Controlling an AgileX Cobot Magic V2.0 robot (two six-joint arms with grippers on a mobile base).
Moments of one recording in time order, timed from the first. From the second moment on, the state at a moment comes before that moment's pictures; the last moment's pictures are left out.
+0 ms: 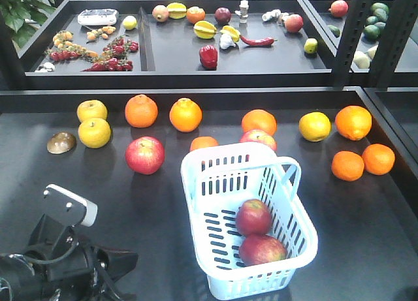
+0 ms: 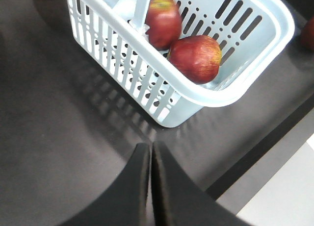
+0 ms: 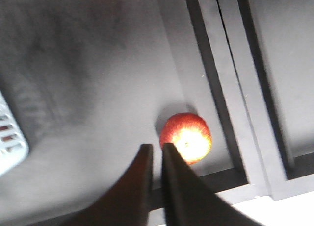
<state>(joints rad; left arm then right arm) -0.58 1.13 -0.46 -0.93 0.22 0.69 -0.42 1.44 -1.31 0.06 1.24 -0.17</state>
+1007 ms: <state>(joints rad) -0.58 1.13 -0.46 -0.95 0.22 0.69 -0.46 1.73 -0.91 -0.03 0.91 -0.11</state>
